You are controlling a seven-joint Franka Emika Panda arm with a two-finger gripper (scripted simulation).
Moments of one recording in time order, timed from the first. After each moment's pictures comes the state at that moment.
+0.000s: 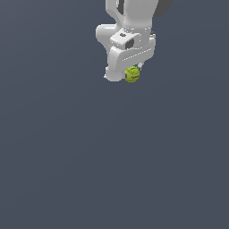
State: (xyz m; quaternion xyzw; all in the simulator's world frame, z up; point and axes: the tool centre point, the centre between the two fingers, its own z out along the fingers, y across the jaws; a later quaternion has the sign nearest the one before) arm -0.135 0.071 0.338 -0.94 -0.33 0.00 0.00
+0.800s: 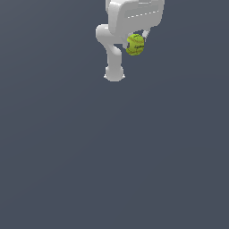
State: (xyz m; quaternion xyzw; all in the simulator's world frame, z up) arm -0.149 0.072 0.445 -0.95 -0.33 0.00 0.00
